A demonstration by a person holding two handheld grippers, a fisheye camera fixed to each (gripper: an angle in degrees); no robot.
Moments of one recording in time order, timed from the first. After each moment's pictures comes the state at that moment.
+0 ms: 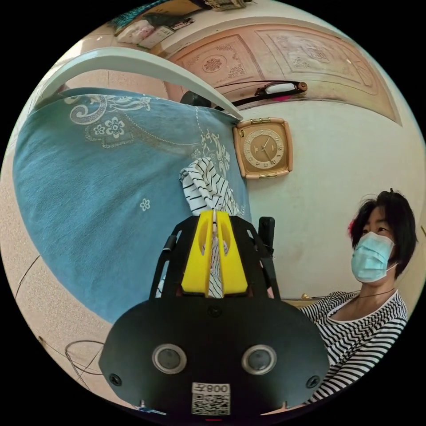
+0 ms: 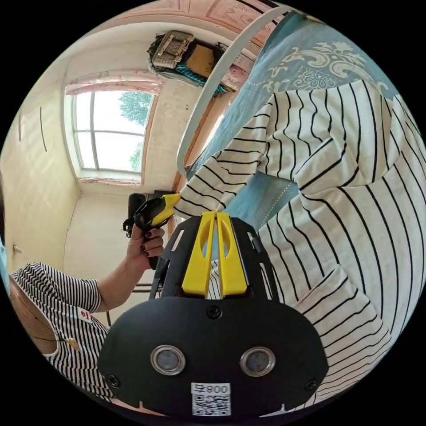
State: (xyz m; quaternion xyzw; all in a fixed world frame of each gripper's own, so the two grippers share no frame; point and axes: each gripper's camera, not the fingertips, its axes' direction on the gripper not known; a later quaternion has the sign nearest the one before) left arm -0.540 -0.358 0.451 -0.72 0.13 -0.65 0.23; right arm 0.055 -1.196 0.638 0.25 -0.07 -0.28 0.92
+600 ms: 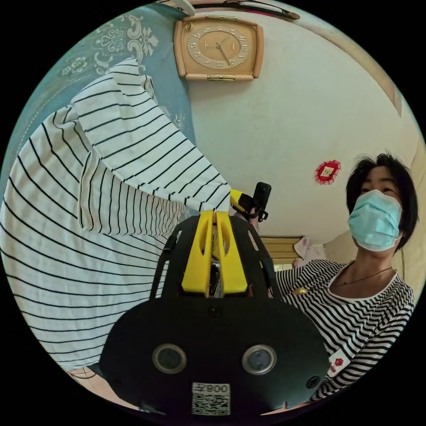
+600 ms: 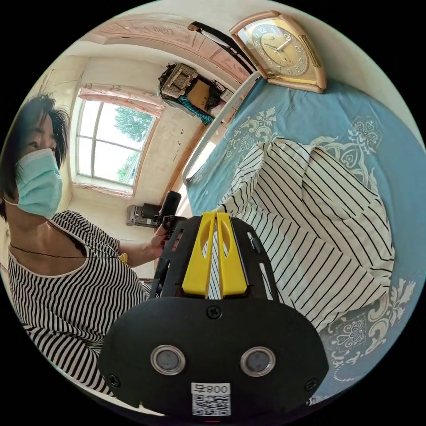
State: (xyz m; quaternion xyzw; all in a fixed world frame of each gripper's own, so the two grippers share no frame) left arm -0.353 -0.419 0.492 -0.61 0.34 -0.71 0.04; right arm 0.185 -0.982 0.486 0.33 -0.03 -0.26 0.90
